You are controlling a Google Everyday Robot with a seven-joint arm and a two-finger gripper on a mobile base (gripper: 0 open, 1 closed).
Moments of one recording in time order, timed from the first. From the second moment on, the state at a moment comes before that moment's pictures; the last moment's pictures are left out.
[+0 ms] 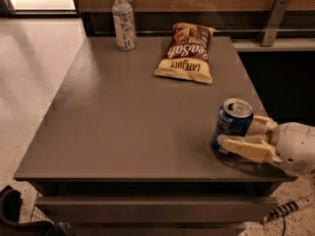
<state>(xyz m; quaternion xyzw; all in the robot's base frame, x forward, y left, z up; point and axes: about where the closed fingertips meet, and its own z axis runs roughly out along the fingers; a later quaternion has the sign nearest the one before) 0.422 -0.167 0.864 -0.38 0.64 0.36 0.57</state>
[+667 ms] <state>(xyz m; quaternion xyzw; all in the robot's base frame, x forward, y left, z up) 0.510 -0.106 0.901 -0.37 0.61 0.38 0.59</state>
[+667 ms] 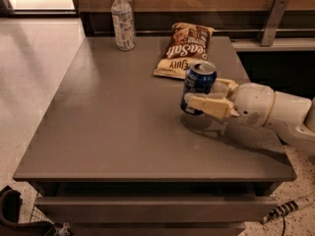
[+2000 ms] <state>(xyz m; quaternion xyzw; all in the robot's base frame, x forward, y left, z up) 0.712 -0.003 0.976 -0.44 0.61 0.26 0.61</state>
